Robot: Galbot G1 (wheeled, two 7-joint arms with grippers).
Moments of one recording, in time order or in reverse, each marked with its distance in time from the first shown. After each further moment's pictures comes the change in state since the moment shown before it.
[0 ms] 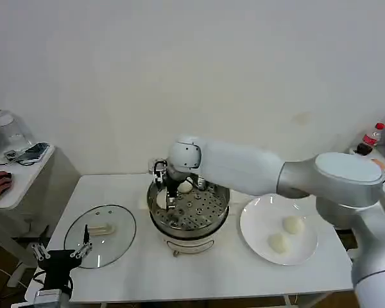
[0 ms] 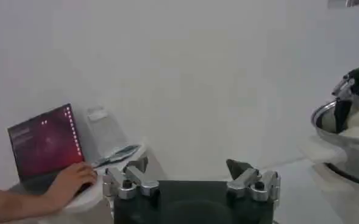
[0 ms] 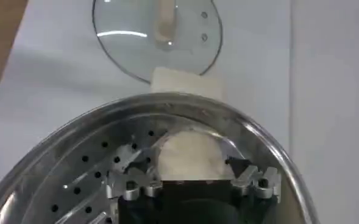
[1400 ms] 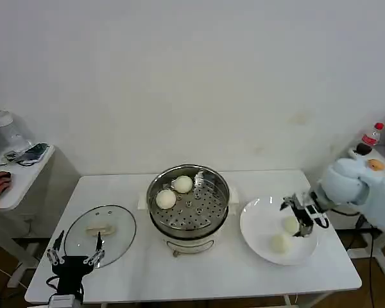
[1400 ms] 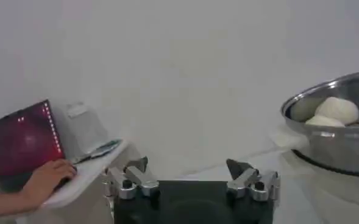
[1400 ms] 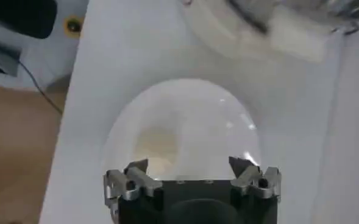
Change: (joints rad) left arm 0.026 -0.004 0.066 0.013 0.046 0.001 0.005; right arm -0.255 -0.967 0.214 0.510 -0.498 0.365 -0.258
